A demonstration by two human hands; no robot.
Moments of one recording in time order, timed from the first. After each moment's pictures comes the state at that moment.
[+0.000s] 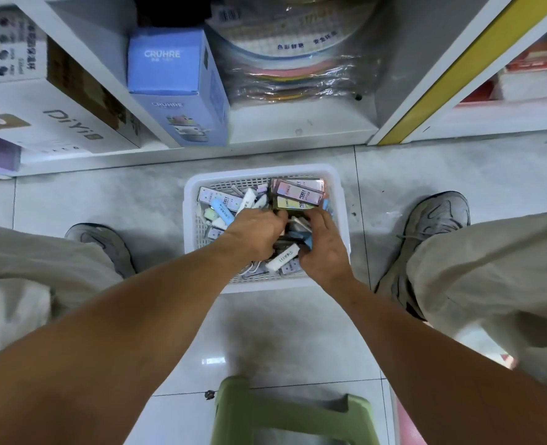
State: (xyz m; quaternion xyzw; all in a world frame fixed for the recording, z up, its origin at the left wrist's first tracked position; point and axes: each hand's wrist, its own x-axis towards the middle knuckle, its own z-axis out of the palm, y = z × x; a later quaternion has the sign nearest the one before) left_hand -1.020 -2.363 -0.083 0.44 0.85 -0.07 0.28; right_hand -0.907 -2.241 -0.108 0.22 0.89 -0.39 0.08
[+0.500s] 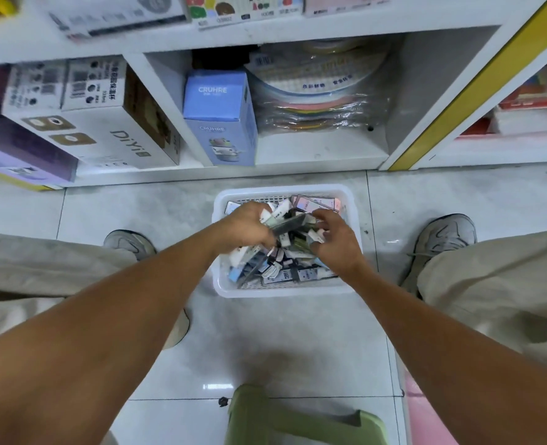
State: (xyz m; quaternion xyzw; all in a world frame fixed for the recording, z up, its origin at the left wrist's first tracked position) left_hand -1.049 -2.413 -0.032 0.08 0.83 0.30 0.46; right_hand -0.932 -2.239 -0.067 0.25 0.79 -0.55 0.09
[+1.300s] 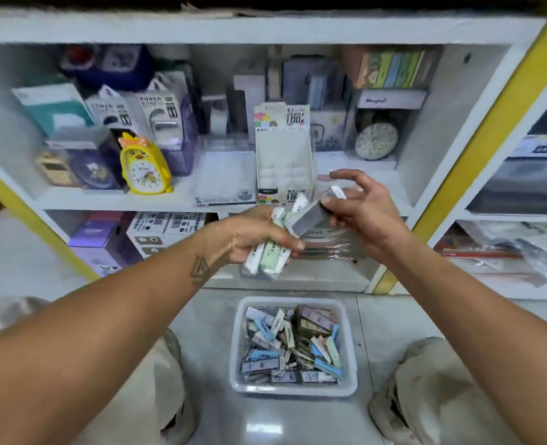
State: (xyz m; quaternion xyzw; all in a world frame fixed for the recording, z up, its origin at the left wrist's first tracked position) left_hand -1.066 -2.424 0.238 0.14 0.66 0.60 0.43; right_hand -1.008 -2.215 0.245 0.09 0.67 -0.73 -0.09
